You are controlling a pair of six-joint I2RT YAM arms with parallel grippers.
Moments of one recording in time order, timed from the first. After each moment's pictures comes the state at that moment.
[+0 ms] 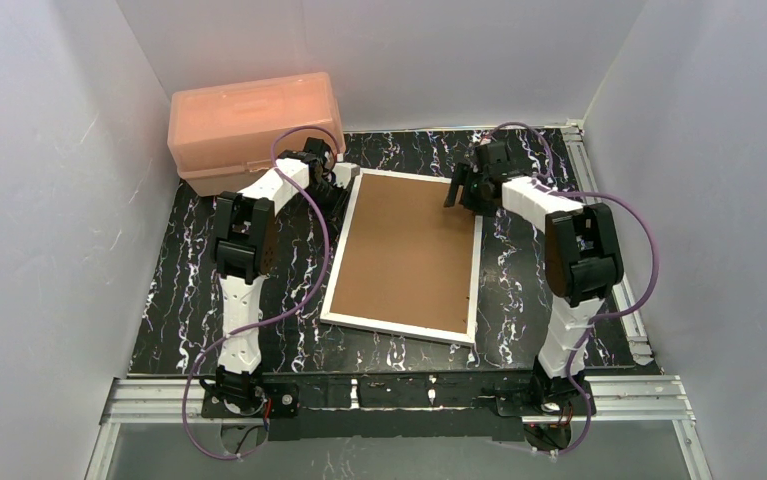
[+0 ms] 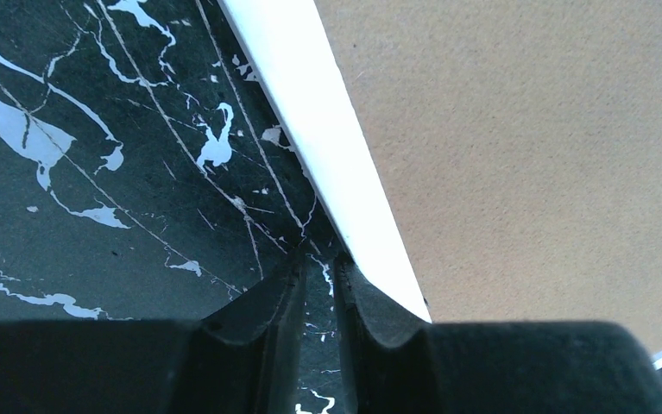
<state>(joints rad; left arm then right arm) -0.27 2.25 1.79 -0.89 0.37 0.22 0.26 1.94 1.36 -0.30 -0.07 0.45</state>
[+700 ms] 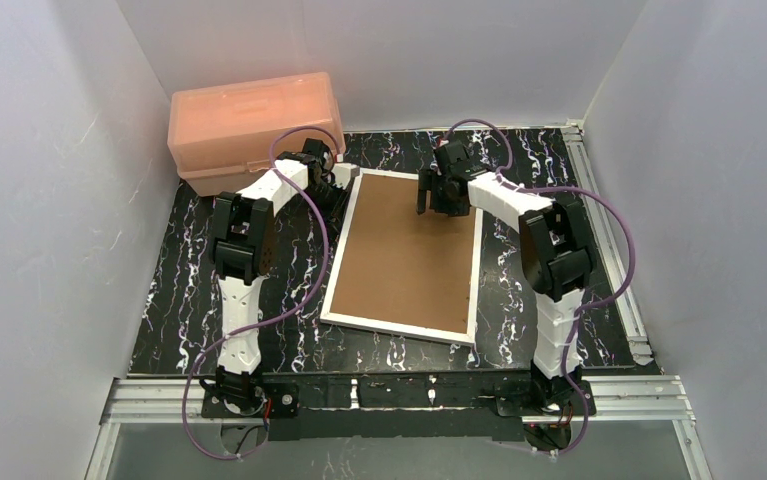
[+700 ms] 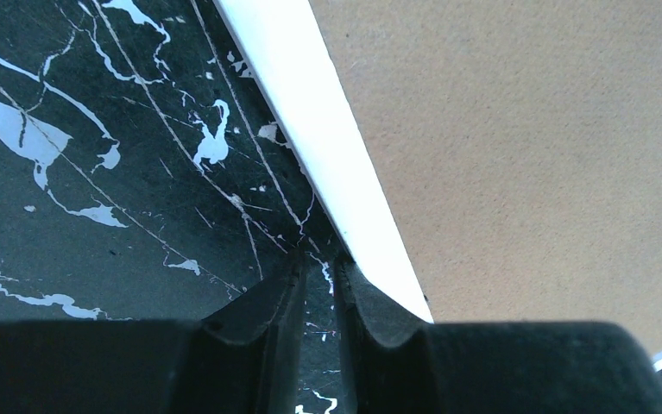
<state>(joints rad) -0.27 2.23 1.76 -0.87 0.38 0.24 0.45 2.04 1.53 -0.46 0.02 0.43</state>
